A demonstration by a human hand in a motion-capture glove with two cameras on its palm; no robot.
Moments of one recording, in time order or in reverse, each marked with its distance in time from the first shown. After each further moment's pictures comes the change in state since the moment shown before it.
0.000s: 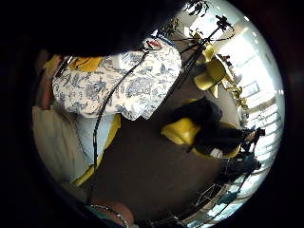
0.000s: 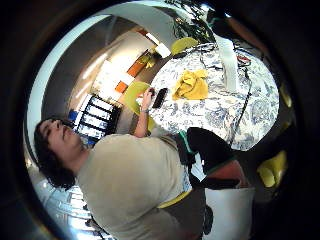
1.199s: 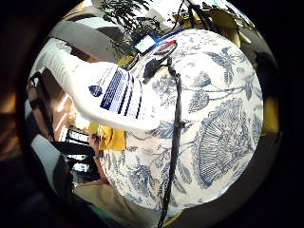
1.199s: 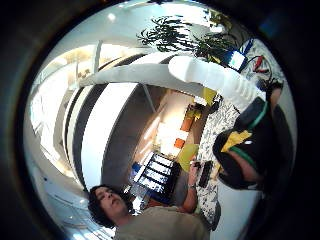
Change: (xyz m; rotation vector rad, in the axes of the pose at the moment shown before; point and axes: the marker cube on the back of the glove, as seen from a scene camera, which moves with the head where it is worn) arm 0.047 -0.155 0.106 0.504 -0.806 0.422
